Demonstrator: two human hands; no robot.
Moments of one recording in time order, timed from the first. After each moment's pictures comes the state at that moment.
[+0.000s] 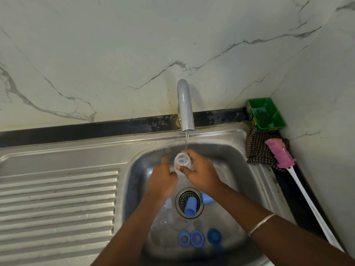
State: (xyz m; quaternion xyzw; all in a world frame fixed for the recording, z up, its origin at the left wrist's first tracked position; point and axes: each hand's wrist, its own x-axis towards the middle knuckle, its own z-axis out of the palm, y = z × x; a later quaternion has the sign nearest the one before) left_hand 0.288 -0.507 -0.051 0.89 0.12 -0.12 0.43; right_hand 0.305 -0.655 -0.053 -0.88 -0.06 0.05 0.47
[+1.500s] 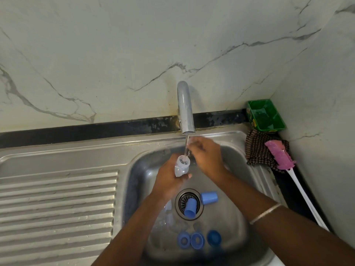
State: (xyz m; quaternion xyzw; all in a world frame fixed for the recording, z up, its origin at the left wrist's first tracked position) left_hand 0.288 -0.515 -0.044 0.84 0.03 -0.10 0.53; right_hand 0.335 -0.656 -0.006 -0.85 0.07 0.05 0.52
